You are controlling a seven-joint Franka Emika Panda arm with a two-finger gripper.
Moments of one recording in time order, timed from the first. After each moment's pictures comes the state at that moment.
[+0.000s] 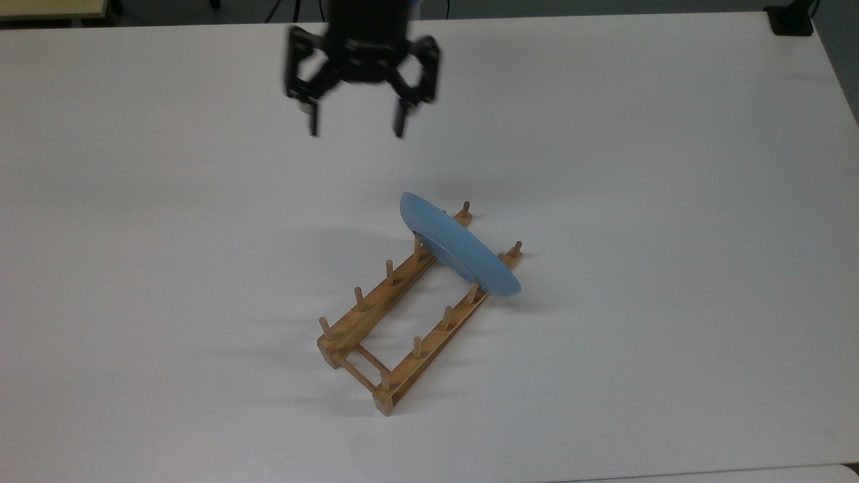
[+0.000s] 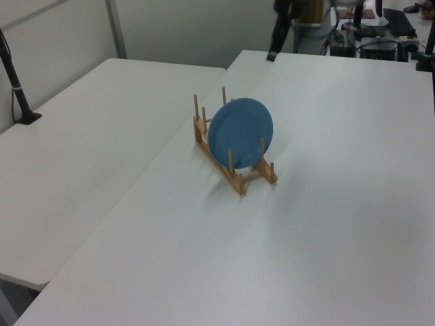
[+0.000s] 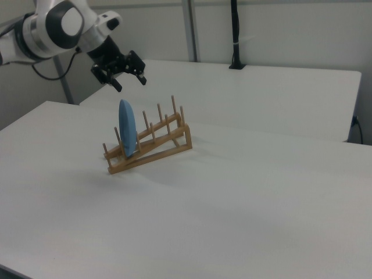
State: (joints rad) arm 0.21 0.14 -0.07 -1.58 -0.28 2.09 -0.03
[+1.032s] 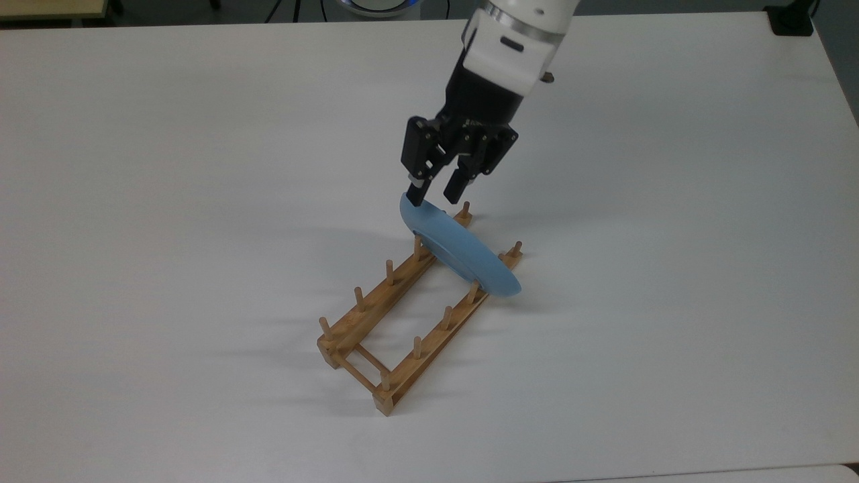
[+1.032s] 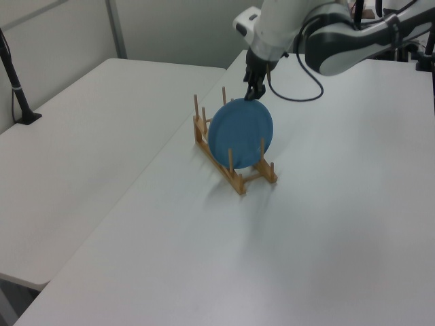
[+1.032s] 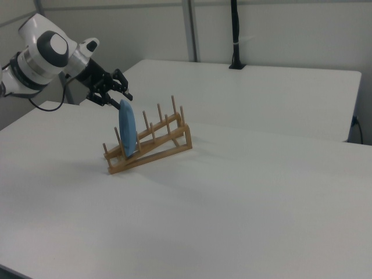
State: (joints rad) arm 0.37 0.29 -0.07 -1.59 -0.58 2.15 0.05
